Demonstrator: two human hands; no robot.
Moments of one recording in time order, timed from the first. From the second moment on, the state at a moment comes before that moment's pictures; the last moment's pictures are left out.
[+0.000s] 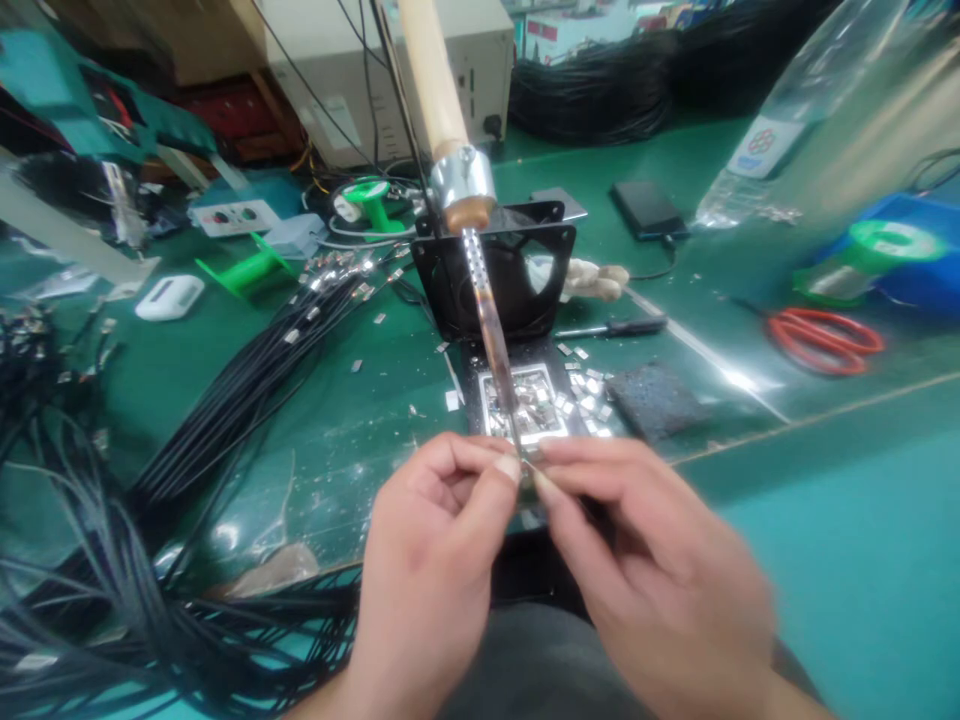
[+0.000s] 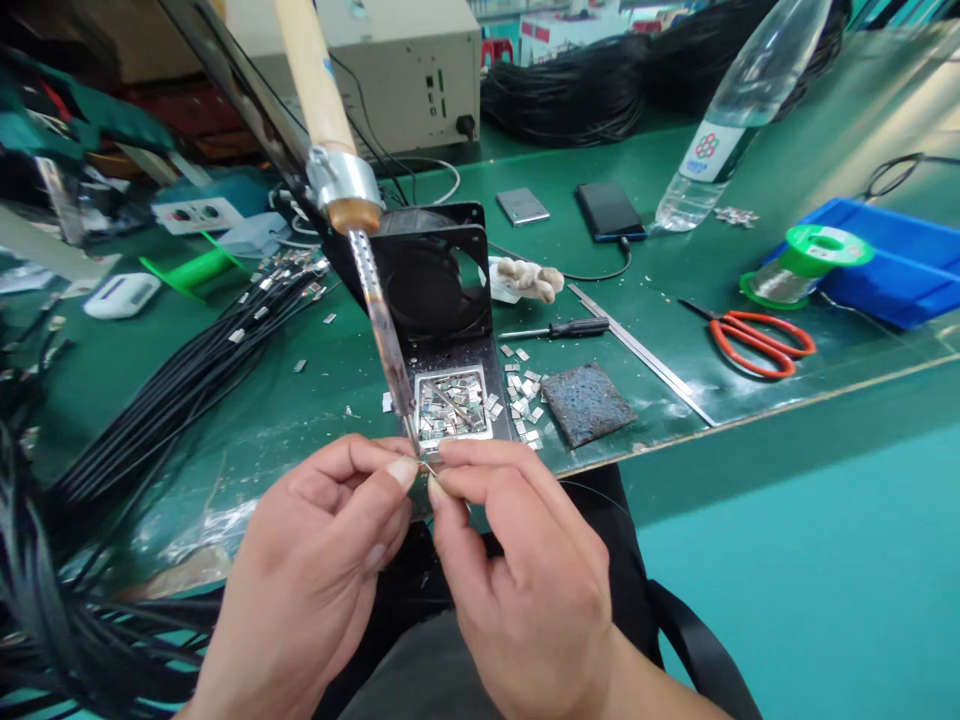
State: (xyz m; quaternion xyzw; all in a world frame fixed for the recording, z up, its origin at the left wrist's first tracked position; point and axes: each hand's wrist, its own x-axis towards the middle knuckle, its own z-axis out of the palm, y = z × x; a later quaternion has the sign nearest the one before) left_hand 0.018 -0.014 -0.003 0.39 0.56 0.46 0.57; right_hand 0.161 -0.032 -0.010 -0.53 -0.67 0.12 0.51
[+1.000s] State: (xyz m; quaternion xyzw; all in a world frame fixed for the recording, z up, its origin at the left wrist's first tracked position) left_hand 0.016 -0.014 -0.001 0.39 0.56 0.47 0.56; right_hand 0.159 -0.029 -0.008 -0.53 -0.66 0.13 0.52
